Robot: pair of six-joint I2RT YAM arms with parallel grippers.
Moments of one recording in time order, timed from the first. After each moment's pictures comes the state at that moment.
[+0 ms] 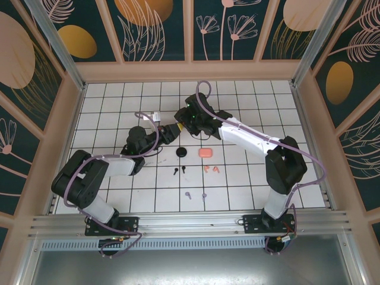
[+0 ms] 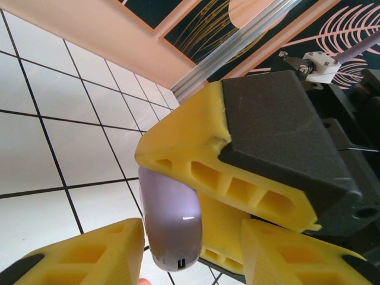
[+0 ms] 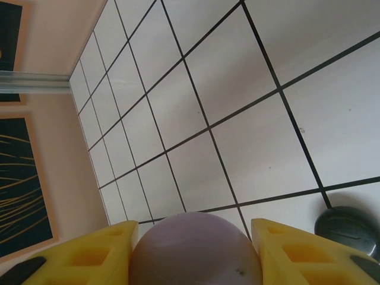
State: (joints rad) left arm -0.49 1.60 0.55 1.01 0.43 -0.87; right arm 0.76 1.77 1.42 -0.36 -0.03 1.28
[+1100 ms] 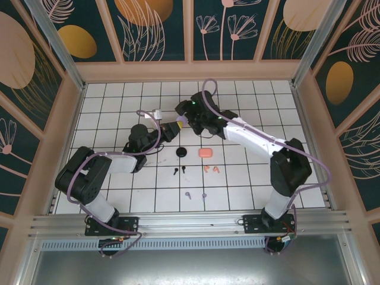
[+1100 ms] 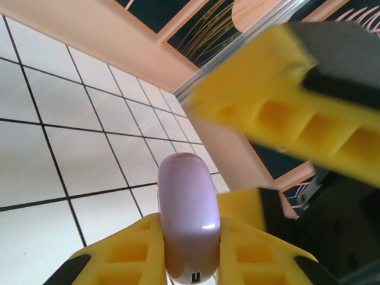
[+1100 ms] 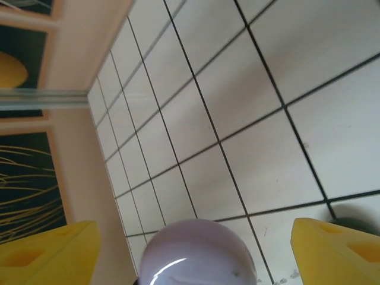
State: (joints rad) left arm -0.48 1.64 0.59 0.99 0.42 -0.85; right arm 0.71 1.70 1.37 -0.32 -0.03 1.29
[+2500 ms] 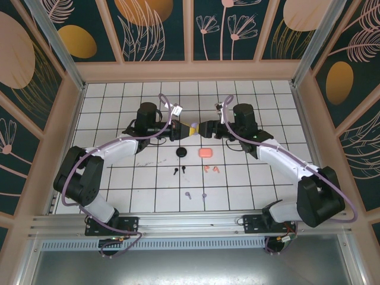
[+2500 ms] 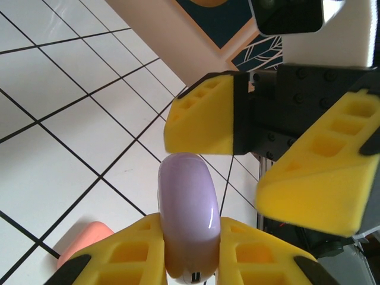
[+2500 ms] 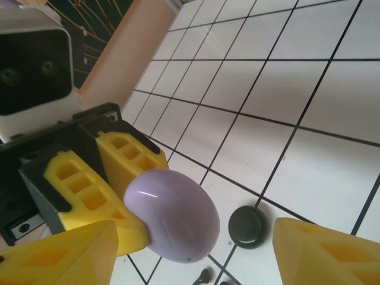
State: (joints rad) left arm -0.48 1.62 0.94 0.32 0.92 -0.46; right arm 0.48 1.36 0.88 0.01 -0.57 0.48
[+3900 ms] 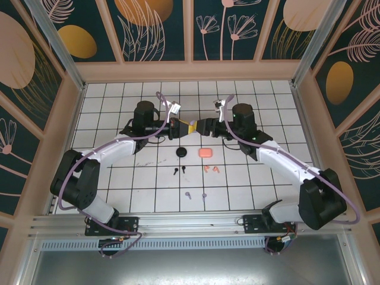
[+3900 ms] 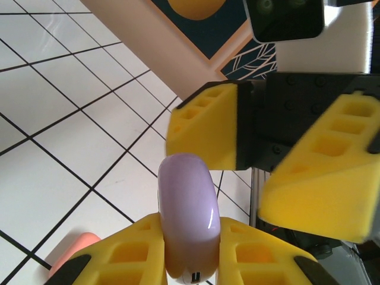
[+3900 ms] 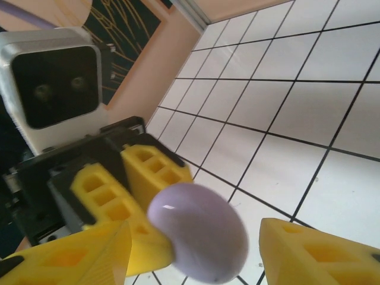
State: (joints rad) left arm -0.47 1.58 0.94 0.33 0.94 -0.48; right arm 0.52 1.34 0.88 0.10 -0.55 0.56
